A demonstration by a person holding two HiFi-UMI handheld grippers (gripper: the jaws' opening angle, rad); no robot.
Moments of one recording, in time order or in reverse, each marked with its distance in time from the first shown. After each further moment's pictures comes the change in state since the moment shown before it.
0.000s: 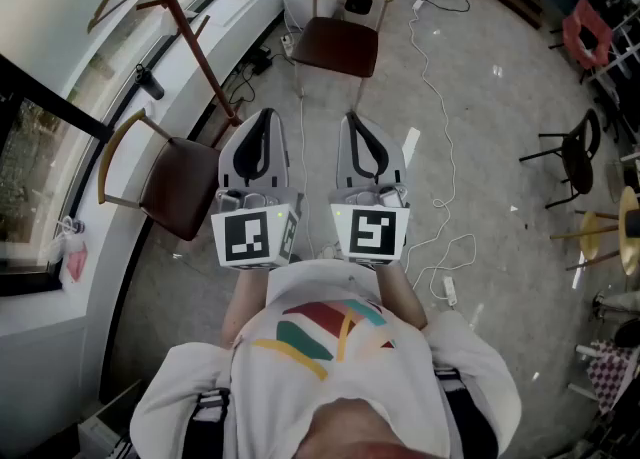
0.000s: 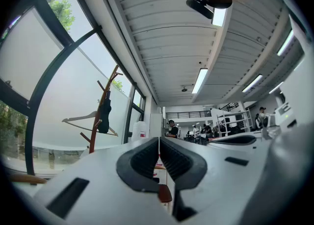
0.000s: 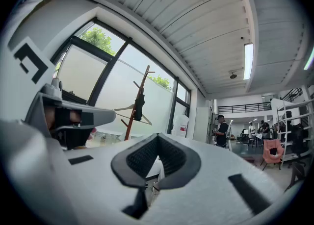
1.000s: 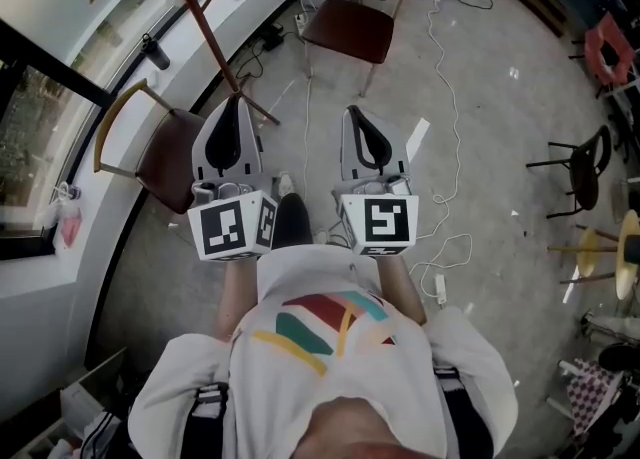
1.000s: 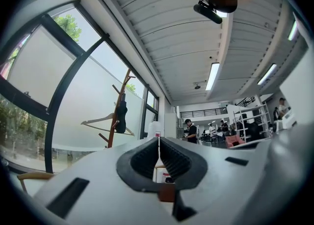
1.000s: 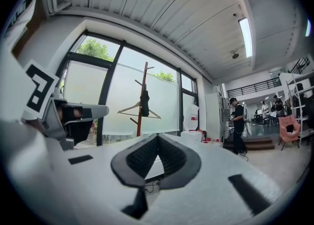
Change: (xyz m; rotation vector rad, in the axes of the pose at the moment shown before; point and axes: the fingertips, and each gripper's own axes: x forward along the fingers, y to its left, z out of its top) left arm -0.005 0.026 -0.010 0.025 -0.002 0.184; right arm 0.007 -0.015 -0.039 0.152 0.010 0.136
